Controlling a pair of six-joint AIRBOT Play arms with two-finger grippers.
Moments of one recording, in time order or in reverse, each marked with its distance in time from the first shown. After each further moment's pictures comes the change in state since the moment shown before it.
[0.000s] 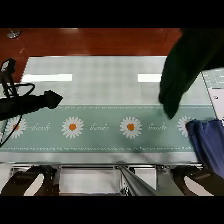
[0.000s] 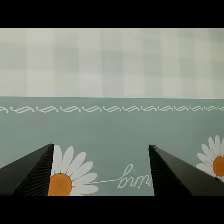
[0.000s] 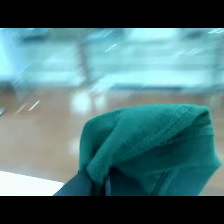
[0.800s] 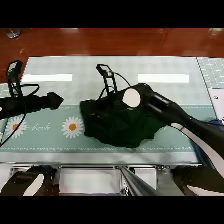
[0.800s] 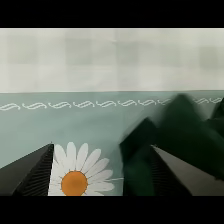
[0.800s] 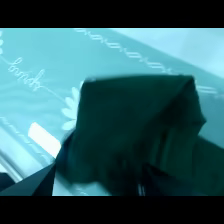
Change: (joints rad) left arm -0.002 -0.041 -0.001 0.040 0.002 0.029; right arm 0.529 -0.377 -0.761 0.476 -0.347 0.097
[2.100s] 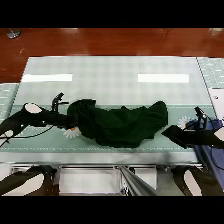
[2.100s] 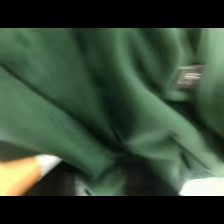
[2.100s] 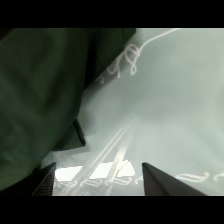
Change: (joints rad) left arm 0.005 -0.492 -0.215 -0.504 0.041 0.373; right arm -1.020 0.802 -0.944 -0.074 0.410 -0.099
